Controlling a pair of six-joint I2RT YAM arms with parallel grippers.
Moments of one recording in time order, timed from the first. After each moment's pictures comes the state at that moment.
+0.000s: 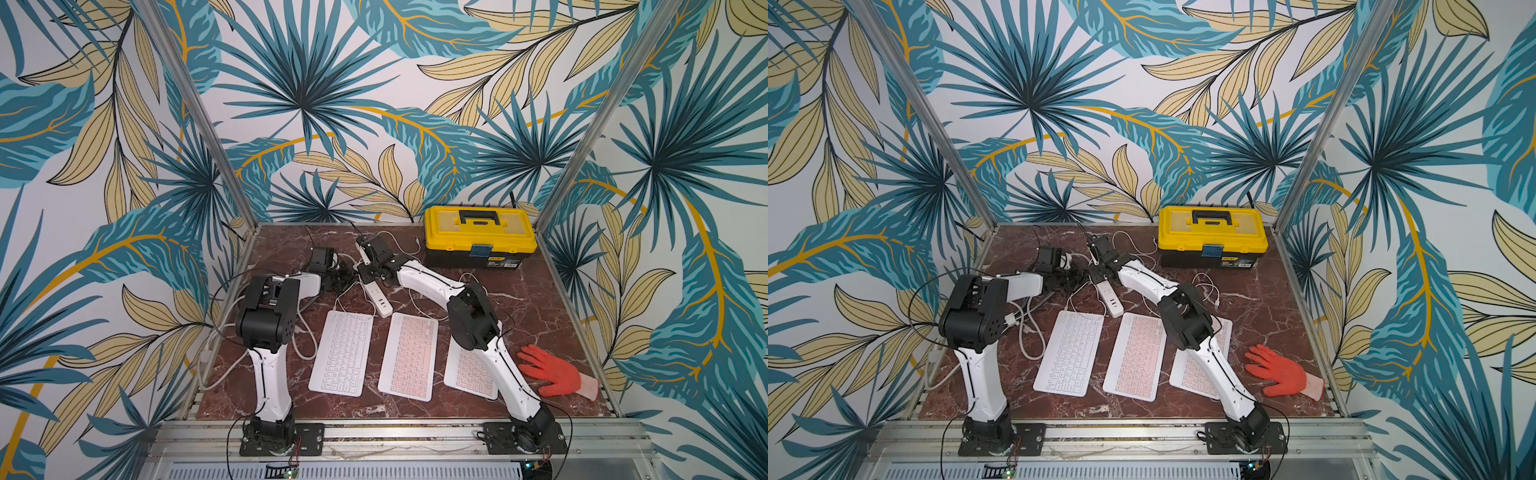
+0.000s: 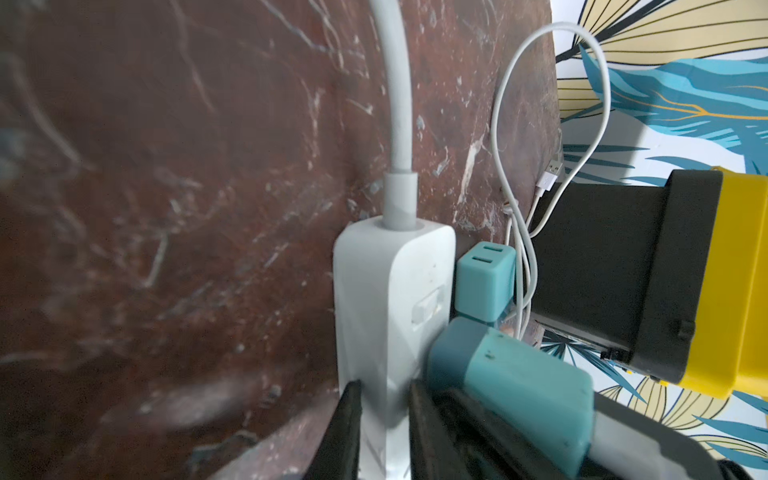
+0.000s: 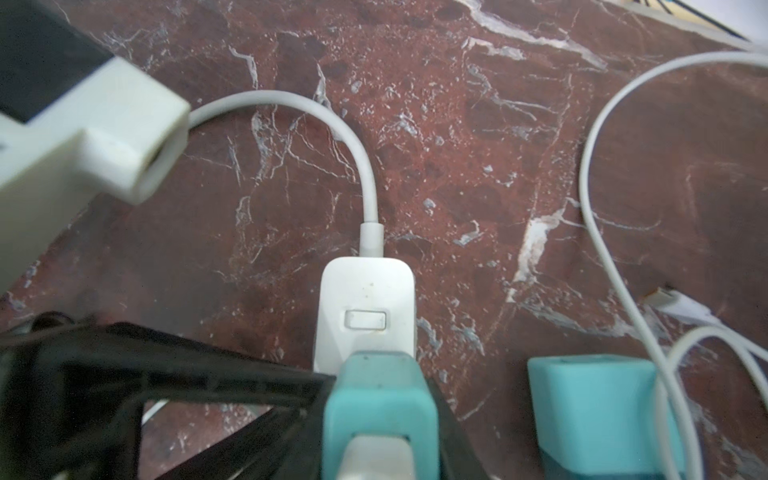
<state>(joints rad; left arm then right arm) -0.16 2.06 1.20 0.04 0.54 -0.98 0.70 2.52 2.18 -0.47 0.08 0.13</state>
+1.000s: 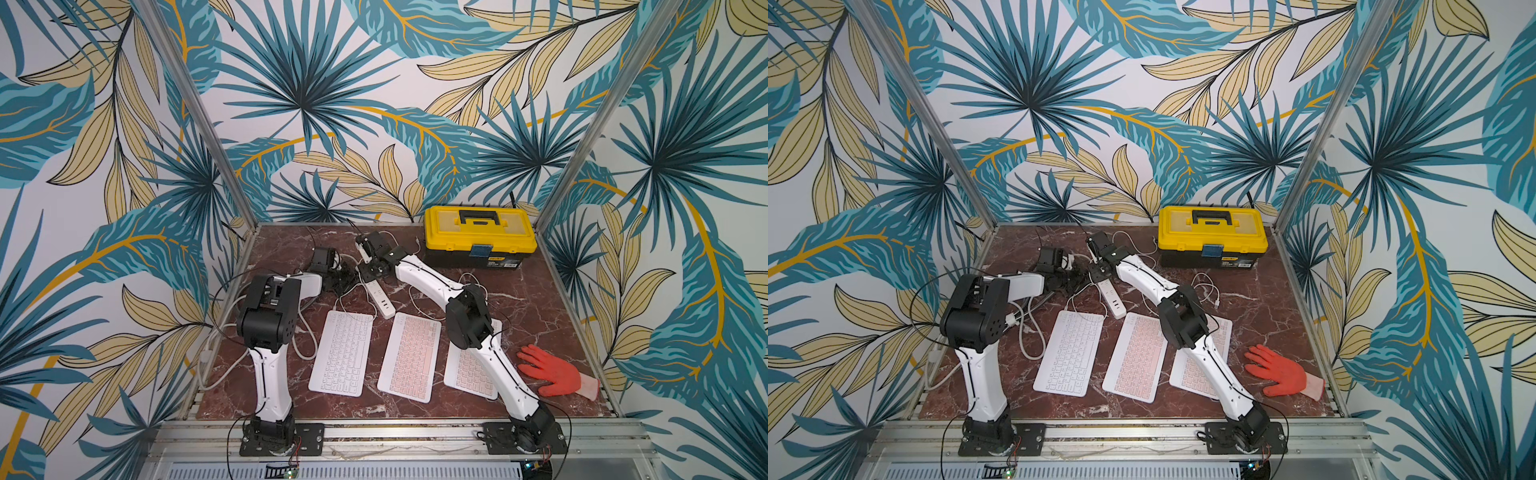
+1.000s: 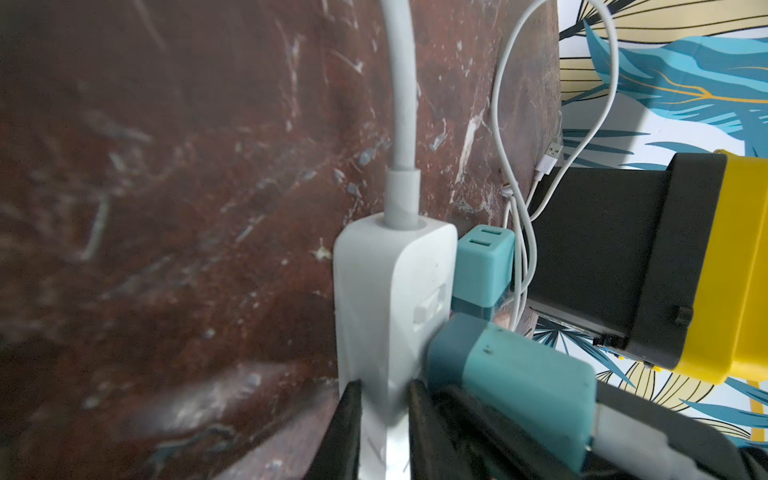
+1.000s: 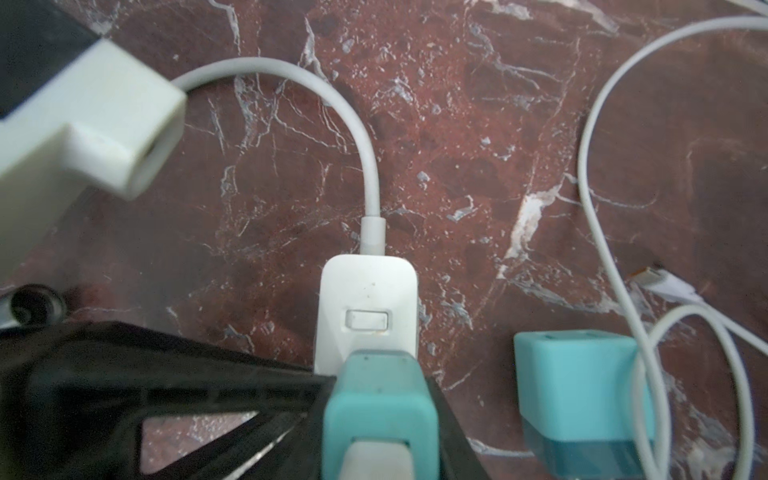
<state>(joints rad) -0.16 2.06 1.20 0.03 0.57 -0.99 0.70 2.60 2.40 -0.71 0.08 0.10</state>
